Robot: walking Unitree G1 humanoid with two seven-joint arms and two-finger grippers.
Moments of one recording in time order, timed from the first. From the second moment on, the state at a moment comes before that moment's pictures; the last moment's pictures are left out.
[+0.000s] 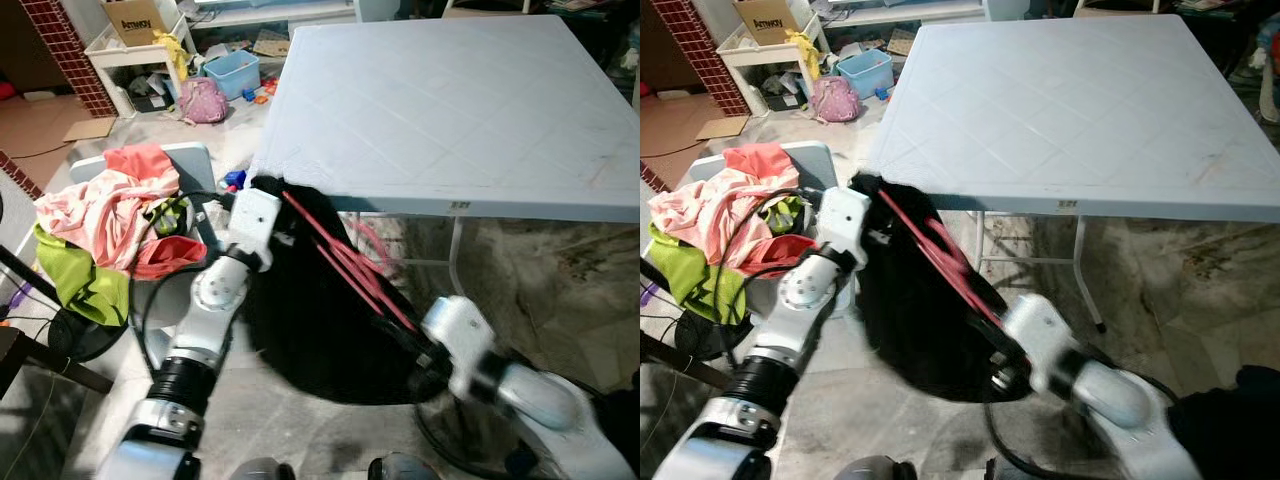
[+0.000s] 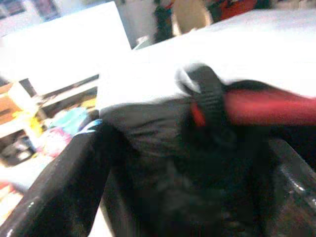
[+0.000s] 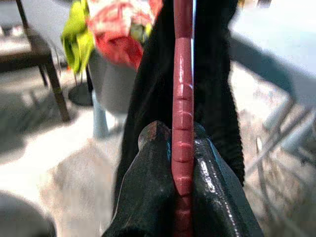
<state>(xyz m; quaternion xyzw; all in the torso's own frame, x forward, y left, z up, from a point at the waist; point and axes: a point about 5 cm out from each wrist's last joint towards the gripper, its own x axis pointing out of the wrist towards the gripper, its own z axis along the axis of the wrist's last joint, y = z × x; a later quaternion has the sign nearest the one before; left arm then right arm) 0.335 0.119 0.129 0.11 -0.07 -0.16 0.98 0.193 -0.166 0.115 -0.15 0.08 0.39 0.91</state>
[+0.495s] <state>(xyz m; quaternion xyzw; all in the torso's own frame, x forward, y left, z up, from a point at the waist) 0.333 0.115 0.125 0.12 -0.07 -0.18 0.97 0.190 -0.193 0.124 -0.19 0.09 0.39 0.90</state>
